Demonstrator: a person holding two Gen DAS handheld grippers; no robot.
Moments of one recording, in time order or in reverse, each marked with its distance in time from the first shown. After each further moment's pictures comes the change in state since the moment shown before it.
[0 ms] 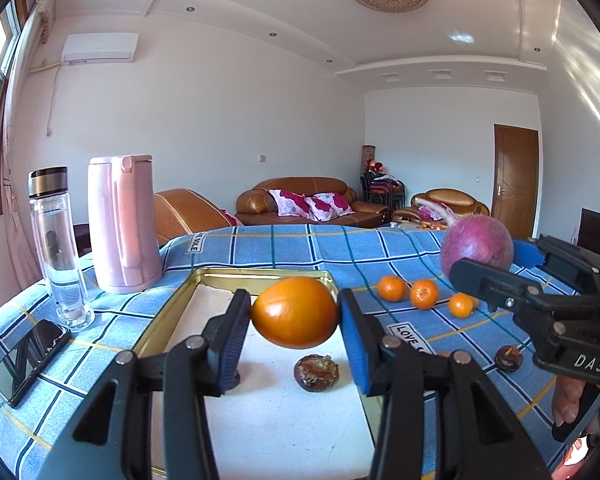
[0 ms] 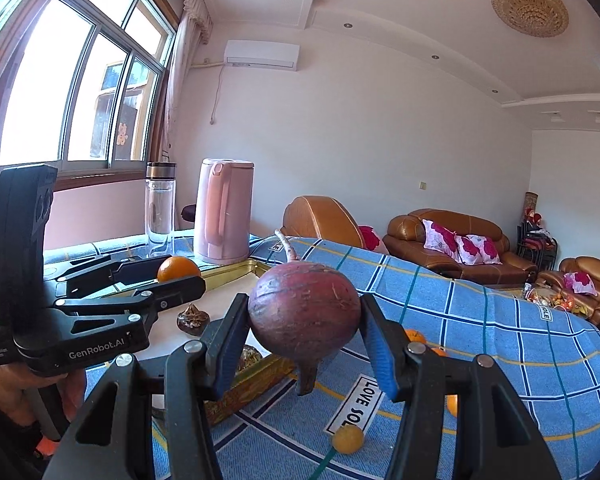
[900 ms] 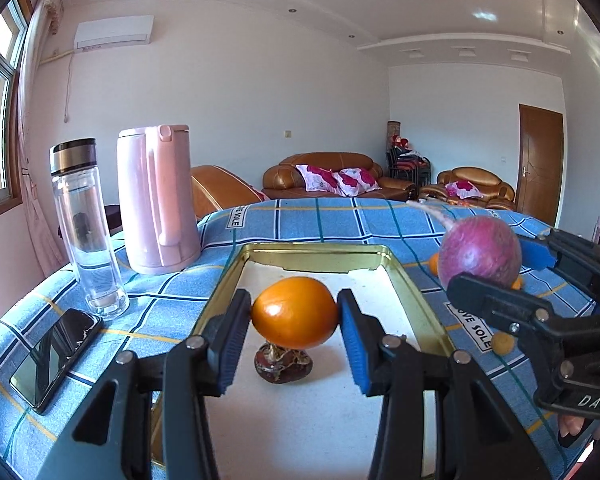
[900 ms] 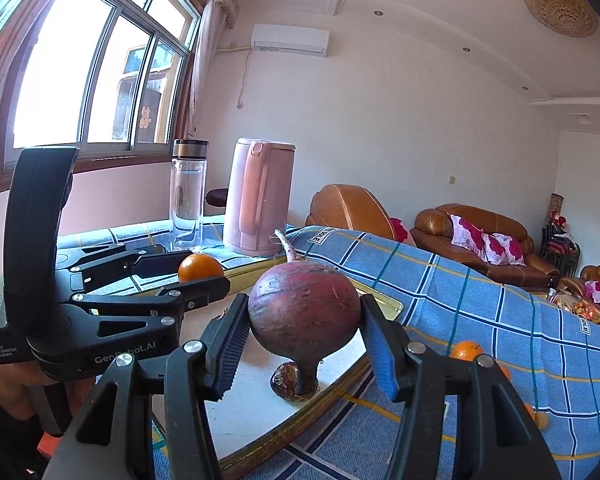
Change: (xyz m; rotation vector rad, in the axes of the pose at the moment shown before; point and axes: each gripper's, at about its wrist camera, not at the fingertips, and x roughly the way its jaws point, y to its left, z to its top) left arm 0.024 0.048 -0.005 -0.005 0.102 0.090; right arm 0.046 0.044 -0.001 -0.034 0.054 0.085
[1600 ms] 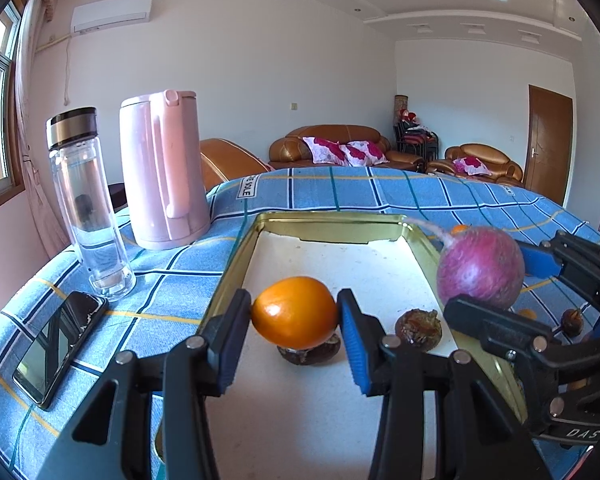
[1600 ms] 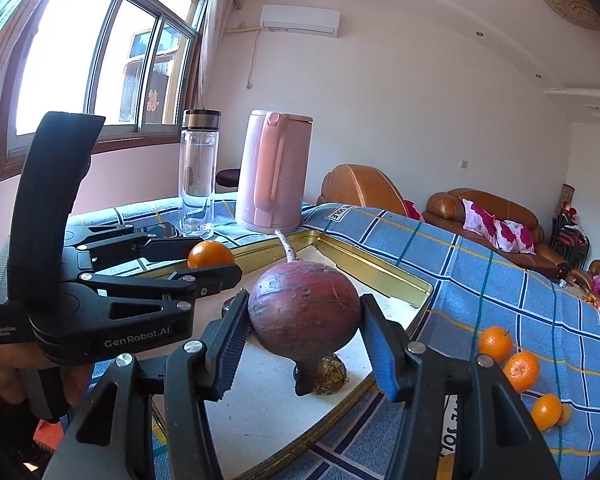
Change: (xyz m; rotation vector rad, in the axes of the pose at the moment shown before) left arm 0.018 0.014 -0.005 0.007 0.111 0.024; right arm 0.026 0.013 -0.005 -0.012 0.082 0.034
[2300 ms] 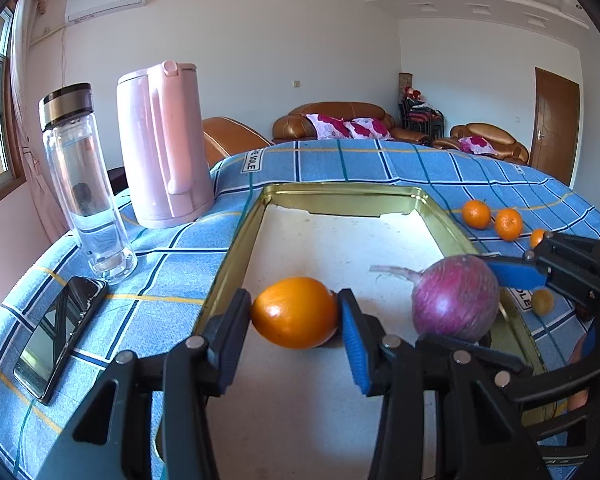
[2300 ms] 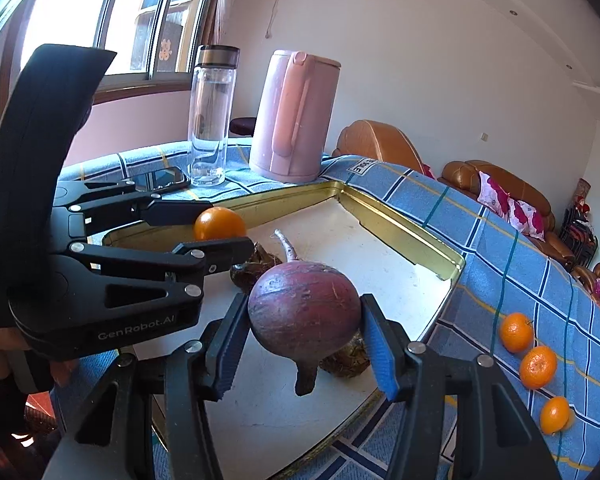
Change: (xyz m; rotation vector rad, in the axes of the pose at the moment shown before) left arm 0.016 0.006 -0.005 0.011 0.085 0.020; right arm 0.043 0.016 -0.002 -0.070 0.216 0.053
